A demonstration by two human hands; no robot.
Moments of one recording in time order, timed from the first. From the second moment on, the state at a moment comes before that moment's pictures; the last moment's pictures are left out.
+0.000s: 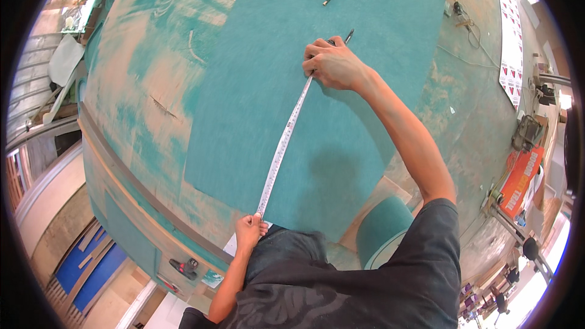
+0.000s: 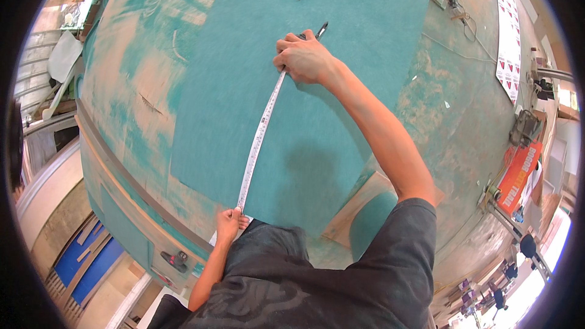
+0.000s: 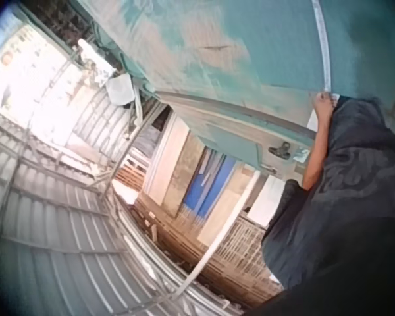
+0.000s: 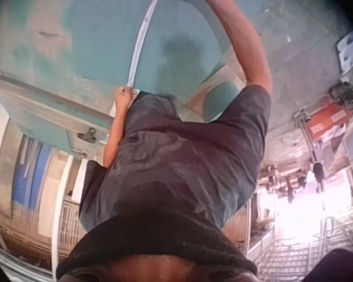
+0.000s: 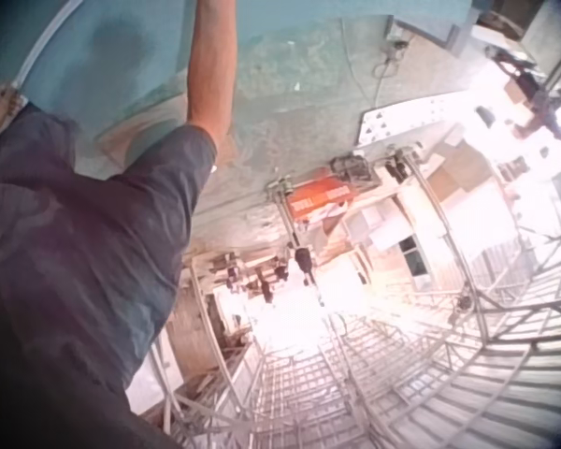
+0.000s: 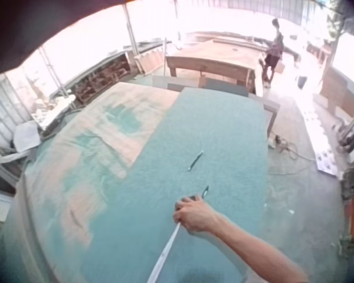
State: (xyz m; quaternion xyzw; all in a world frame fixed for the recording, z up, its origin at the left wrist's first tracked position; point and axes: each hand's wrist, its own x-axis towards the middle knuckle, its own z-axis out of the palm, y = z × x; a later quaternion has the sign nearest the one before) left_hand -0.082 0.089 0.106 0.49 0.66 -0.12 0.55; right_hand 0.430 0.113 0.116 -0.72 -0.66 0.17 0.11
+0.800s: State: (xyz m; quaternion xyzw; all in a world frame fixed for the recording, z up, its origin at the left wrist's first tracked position) left_hand -0.080 0.090 0.106 0.47 0.67 -0.11 0.56; right_hand 0.436 0.115 0.115 -0.71 -0.67 0.18 0.15
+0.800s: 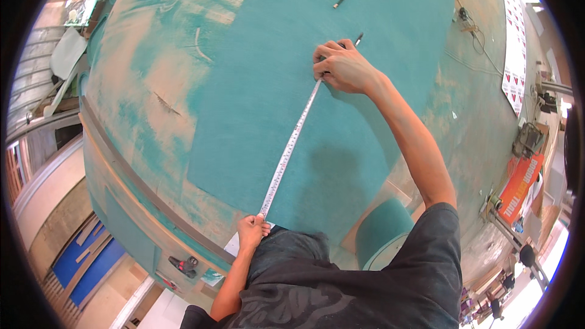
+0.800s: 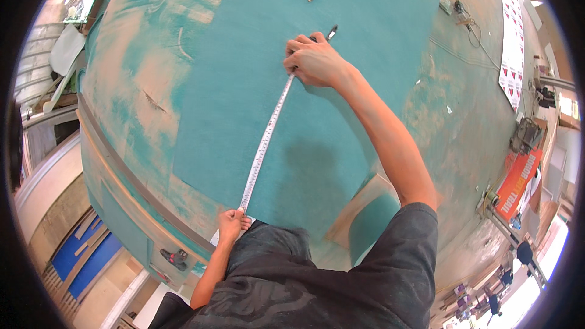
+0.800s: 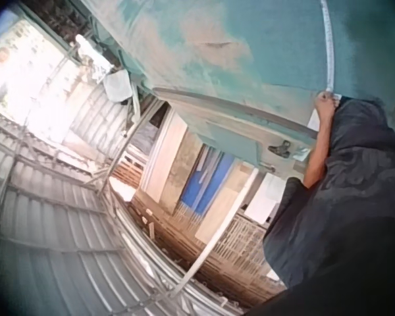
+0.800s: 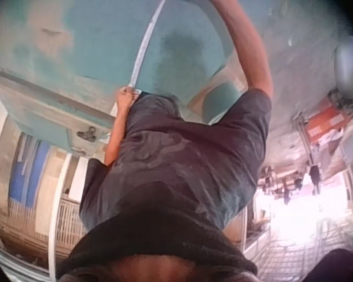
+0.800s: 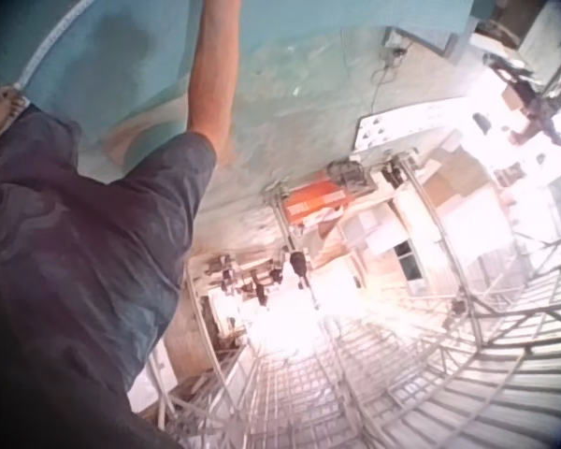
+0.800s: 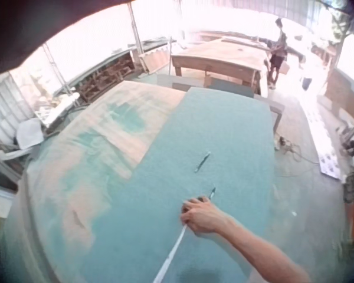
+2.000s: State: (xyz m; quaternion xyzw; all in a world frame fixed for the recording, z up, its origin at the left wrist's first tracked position) left_hand -0.114 0.064 0.089 0.66 0.61 0.02 0.44; right_hand 0.395 0.153 0.146 -0.78 -0.59 0.21 -0.01
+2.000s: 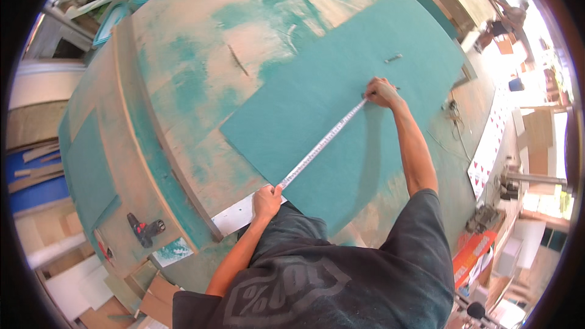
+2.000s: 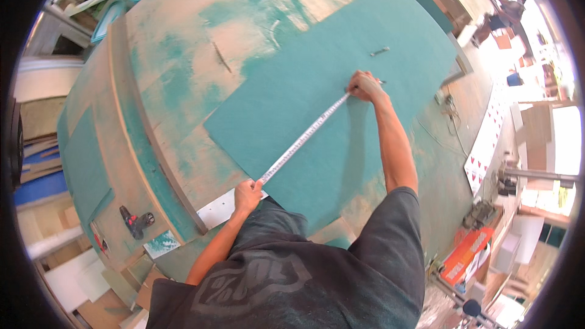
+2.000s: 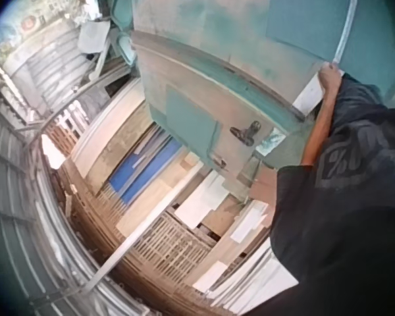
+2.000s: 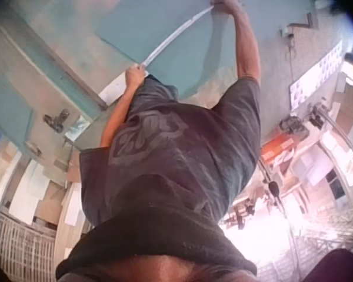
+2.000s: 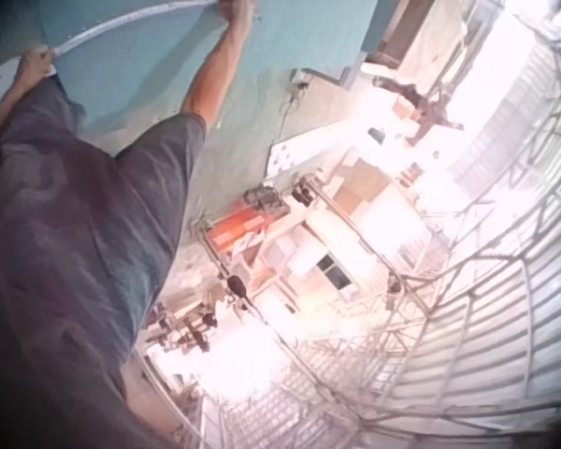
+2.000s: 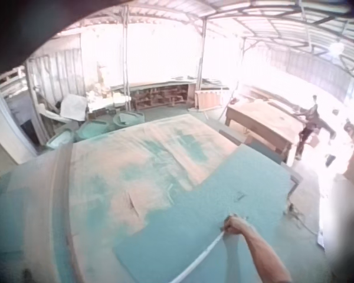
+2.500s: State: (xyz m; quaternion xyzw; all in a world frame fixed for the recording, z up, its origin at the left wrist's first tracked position) left_hand -0.297 0.250 0.135 0.51 0.73 0.39 0.24; right_hand 0.231 0.255 0.193 -0.73 -0.65 0.17 0.13
